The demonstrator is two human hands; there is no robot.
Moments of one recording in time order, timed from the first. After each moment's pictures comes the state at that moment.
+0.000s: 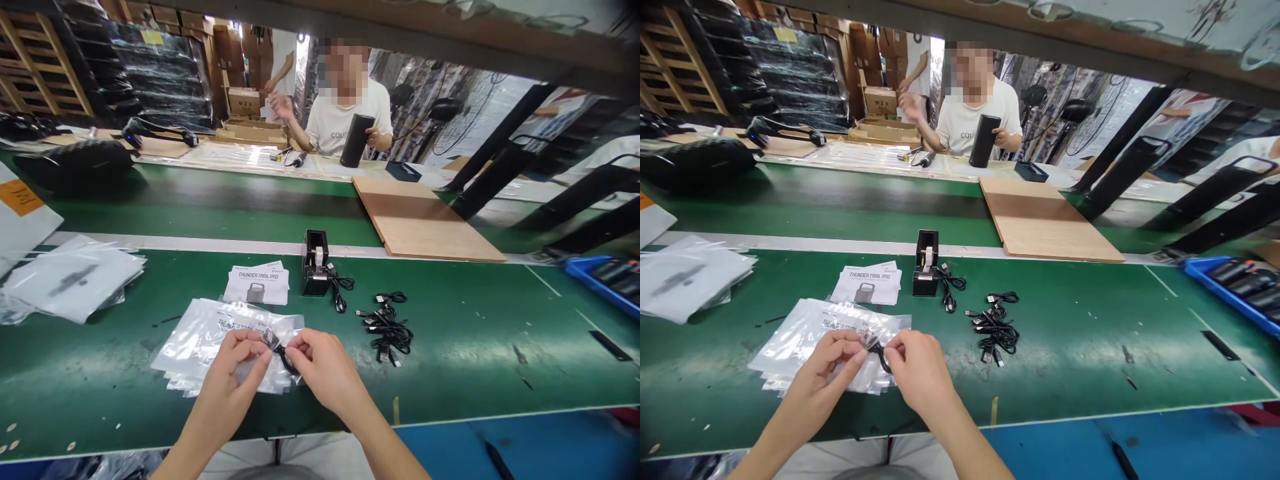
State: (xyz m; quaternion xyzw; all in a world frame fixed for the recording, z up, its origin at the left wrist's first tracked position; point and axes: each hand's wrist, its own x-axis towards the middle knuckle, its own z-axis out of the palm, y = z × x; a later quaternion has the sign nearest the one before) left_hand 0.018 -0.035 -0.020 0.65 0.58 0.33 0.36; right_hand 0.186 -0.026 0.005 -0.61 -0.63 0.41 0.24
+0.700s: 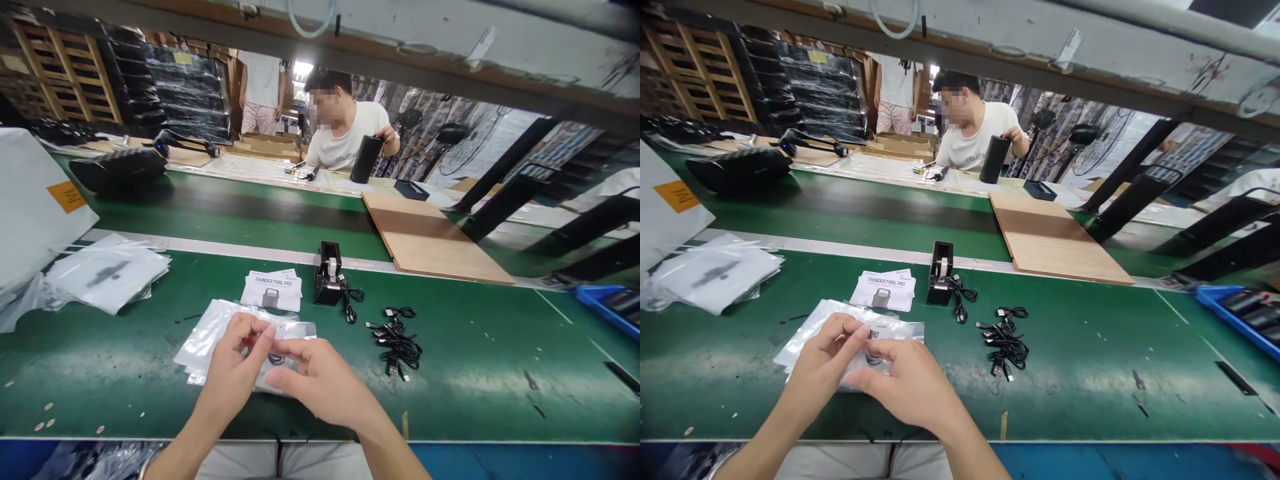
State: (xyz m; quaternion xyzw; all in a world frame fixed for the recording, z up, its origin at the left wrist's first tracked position) left_hand 0.014 -0.023 0.012 0.59 0.57 0.45 0.36; right_hand 0.163 -0.029 0.035 -0.47 -0.66 0.52 0.25
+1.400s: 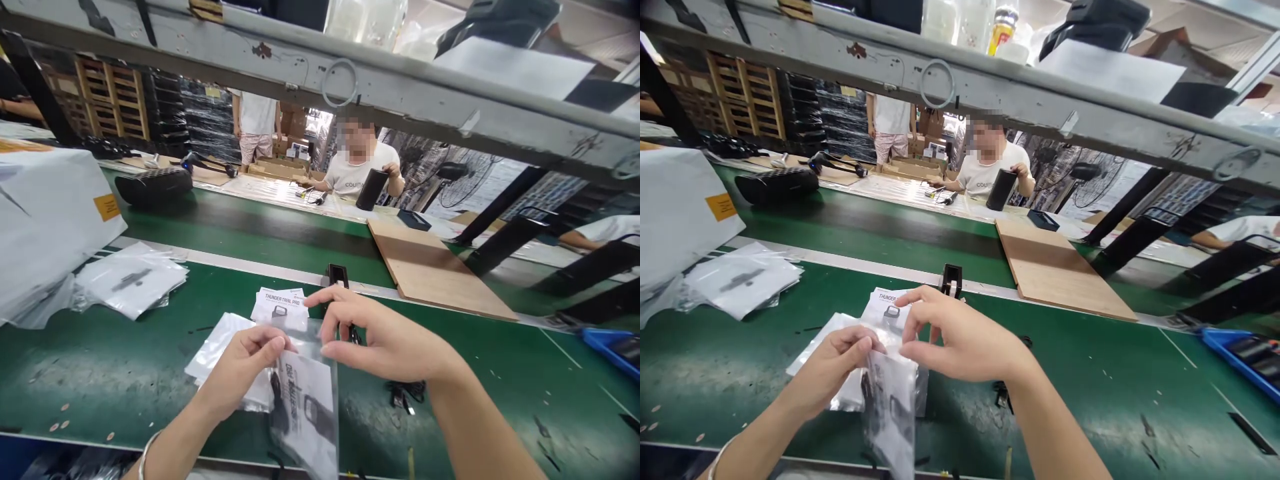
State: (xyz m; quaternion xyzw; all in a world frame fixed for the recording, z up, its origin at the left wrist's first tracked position) left_hand -0.003 -0.013 0.030 0.47 0.40 0.46 0.64; right_hand 0.198 0.010 0.144 -0.33 -0.85 0.37 0.17
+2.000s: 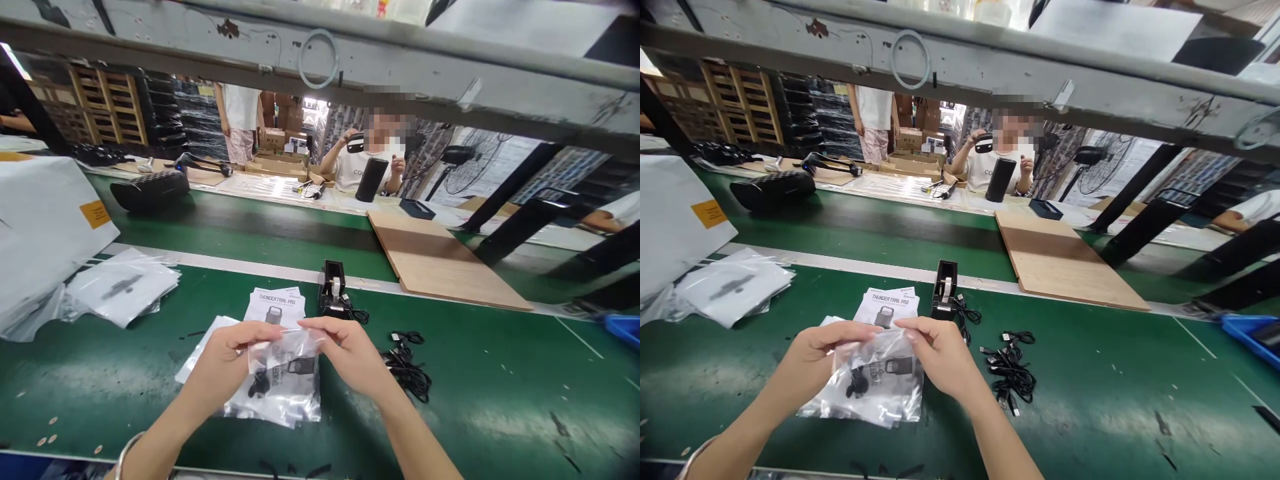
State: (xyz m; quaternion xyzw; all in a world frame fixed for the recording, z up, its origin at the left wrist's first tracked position) left_hand -0.005 0.000 0.046 0.62 0.53 0.38 0.44; right_hand 0.197 0.014 0.049 -0.45 -0.69 0.45 0.34
